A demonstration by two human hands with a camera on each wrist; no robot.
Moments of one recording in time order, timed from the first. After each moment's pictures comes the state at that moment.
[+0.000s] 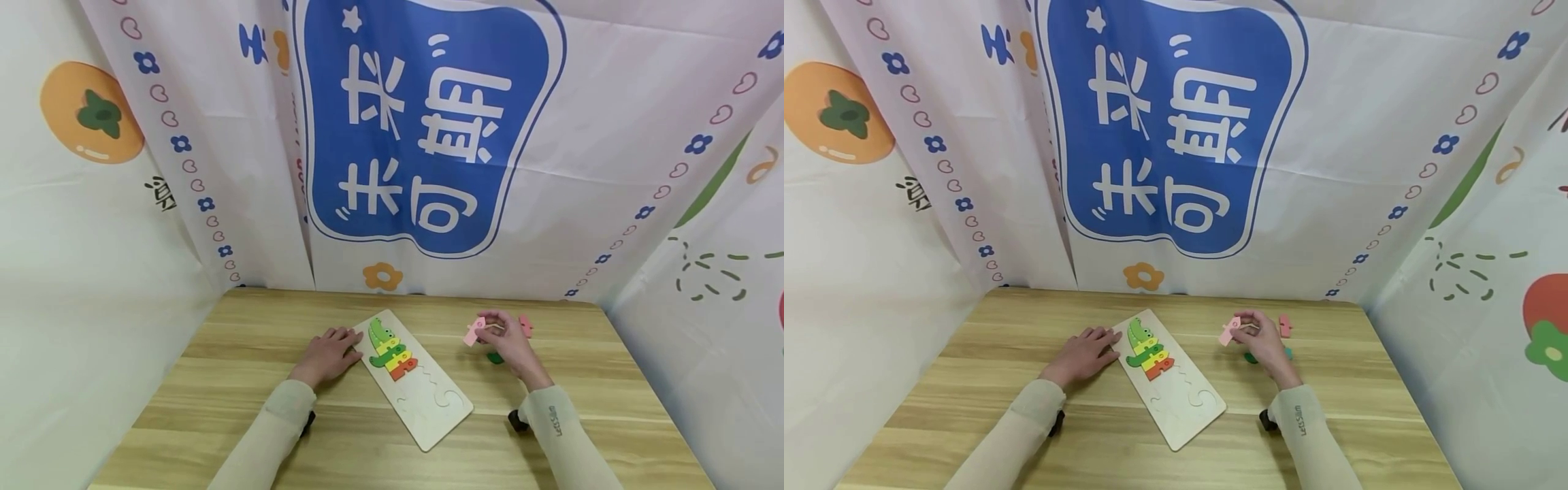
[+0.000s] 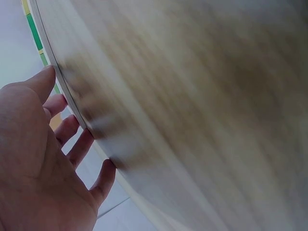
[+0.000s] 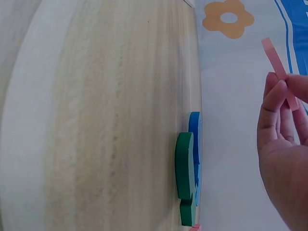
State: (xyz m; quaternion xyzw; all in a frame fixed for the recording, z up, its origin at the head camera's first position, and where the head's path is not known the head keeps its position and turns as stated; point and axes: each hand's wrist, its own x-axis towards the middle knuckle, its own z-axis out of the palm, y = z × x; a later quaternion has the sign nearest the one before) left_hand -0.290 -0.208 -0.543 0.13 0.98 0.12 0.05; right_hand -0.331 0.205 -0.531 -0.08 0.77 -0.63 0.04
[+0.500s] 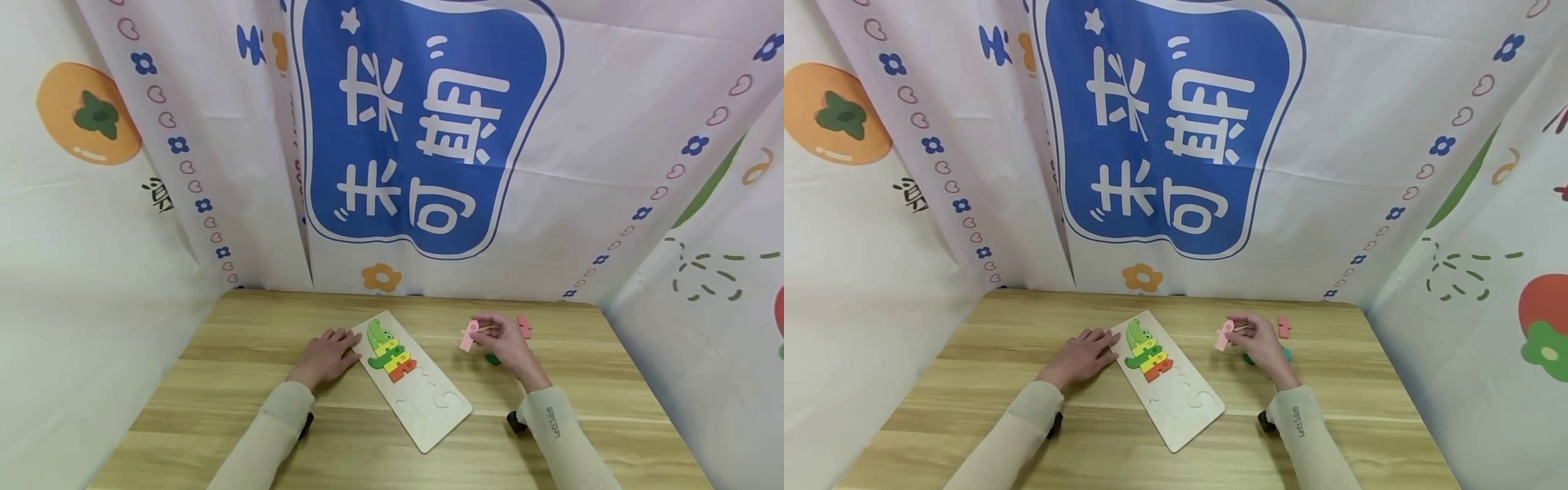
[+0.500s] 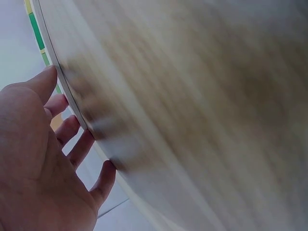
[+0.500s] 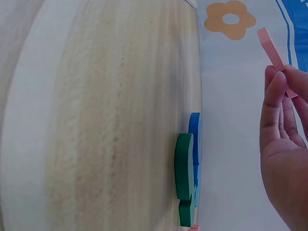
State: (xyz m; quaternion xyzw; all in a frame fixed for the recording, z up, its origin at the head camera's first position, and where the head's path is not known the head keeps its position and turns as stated) left_hand -0.291 -0.207 -0.545 0.14 0.98 0.12 0.05; right_hand -0.328 0.204 -0.528 -0.11 0.78 -0.61 0.03
